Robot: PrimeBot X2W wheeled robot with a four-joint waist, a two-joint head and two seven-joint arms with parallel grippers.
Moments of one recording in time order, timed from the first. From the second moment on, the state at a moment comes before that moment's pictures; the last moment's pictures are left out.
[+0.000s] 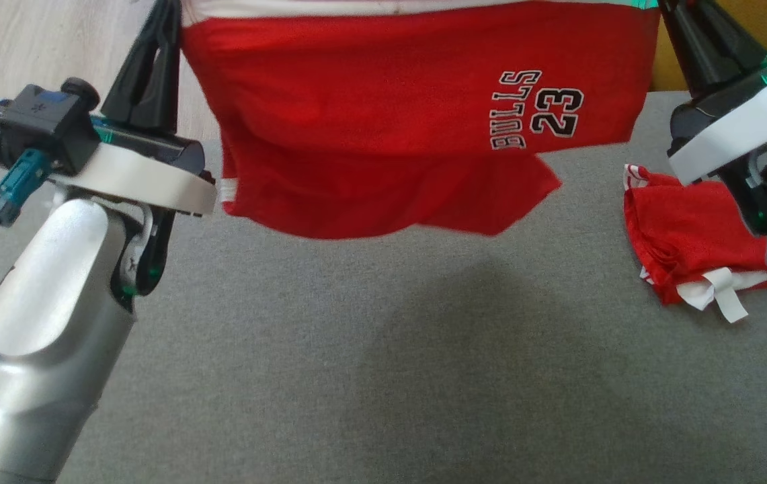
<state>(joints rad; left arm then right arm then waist) -0.72 0.40 -0.55 0.25 -0.57 0.06 -0.13 -0.69 -0.48 0.41 0.17 0.47 0.13 0.06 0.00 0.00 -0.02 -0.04</state>
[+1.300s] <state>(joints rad) -1.20 0.33 -0.51 0.51 -0.59 -0.02 -0.20 -1.20 -0.42 0.44 0.56 0.31 0.13 -0.07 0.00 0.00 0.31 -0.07</state>
